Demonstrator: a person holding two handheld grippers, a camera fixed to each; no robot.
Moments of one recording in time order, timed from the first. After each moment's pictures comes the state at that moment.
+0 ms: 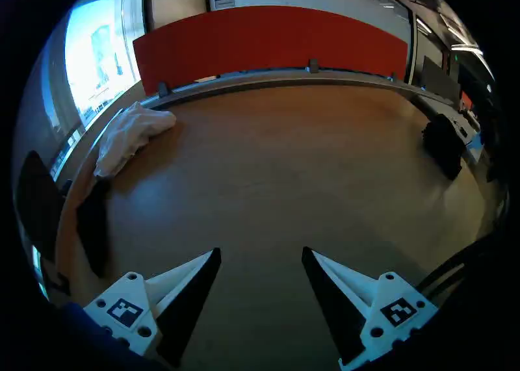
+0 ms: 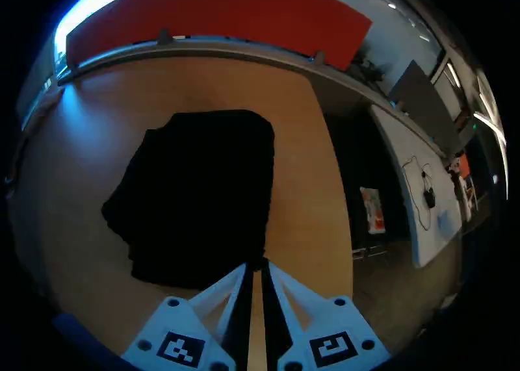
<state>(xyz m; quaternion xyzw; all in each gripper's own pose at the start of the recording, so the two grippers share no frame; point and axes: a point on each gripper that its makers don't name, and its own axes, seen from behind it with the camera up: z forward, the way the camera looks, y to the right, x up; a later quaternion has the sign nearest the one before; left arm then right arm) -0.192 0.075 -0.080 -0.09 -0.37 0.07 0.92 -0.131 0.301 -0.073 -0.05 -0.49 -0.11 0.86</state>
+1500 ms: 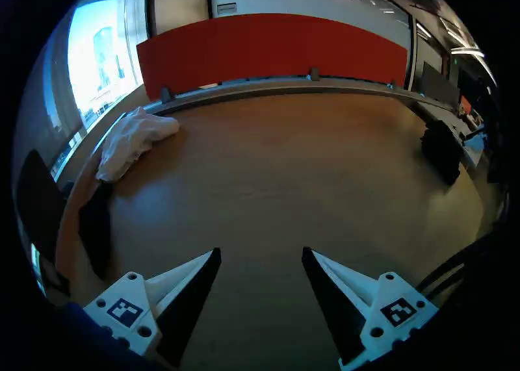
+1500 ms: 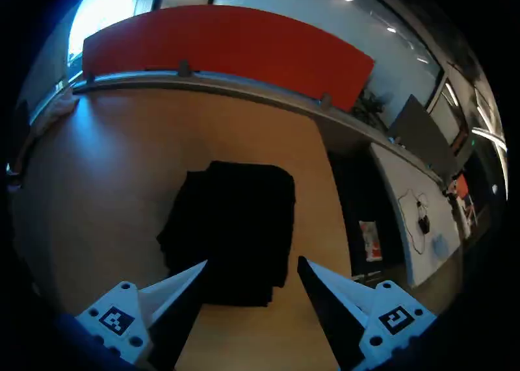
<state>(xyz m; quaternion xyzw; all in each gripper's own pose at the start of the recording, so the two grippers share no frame) -0.180 0.072 -0.082 -0.09 -0.35 0.06 0.93 -0.083 0.245 -0.058 -0.02 -0.41 -0.13 0.90</state>
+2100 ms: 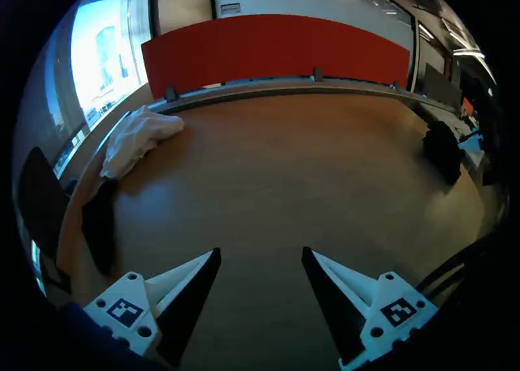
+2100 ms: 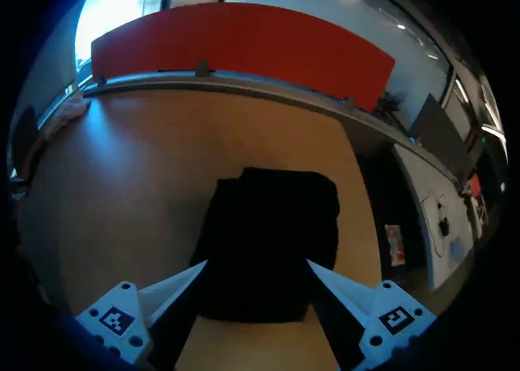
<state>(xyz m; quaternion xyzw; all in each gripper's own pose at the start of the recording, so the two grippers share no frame) -0.178 0.064 -0.088 -0.08 -0.35 0.06 0.93 -0.111 0.205 -0.040 0.02 -0.42 -0.10 0.90</state>
